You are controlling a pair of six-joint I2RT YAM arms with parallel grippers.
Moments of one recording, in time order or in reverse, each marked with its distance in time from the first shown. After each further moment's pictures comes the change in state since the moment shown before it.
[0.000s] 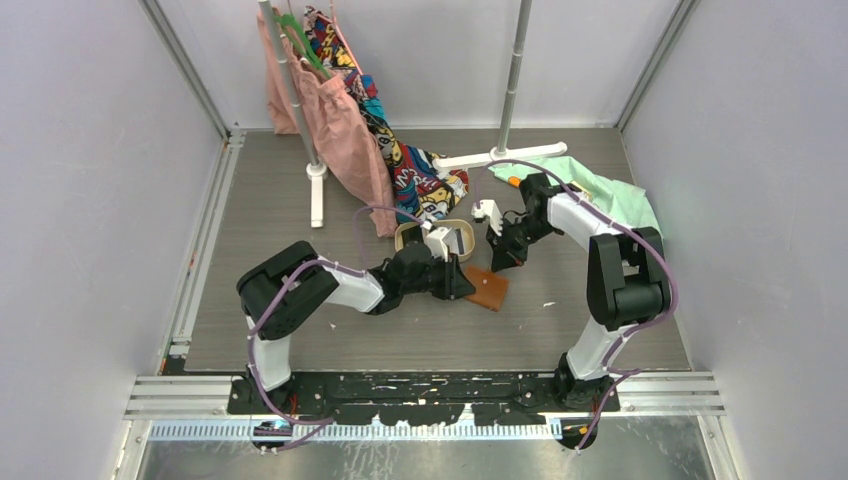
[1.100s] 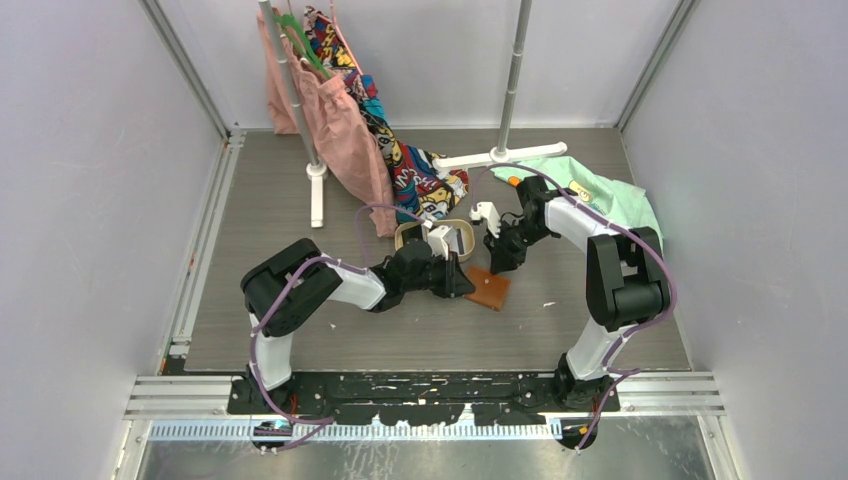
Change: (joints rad) left arm 0.015 0.029 0.019 -0.007 0.032 -0.001; right arm 0.018 -0.007 -0.039 0.080 0.044 0.054
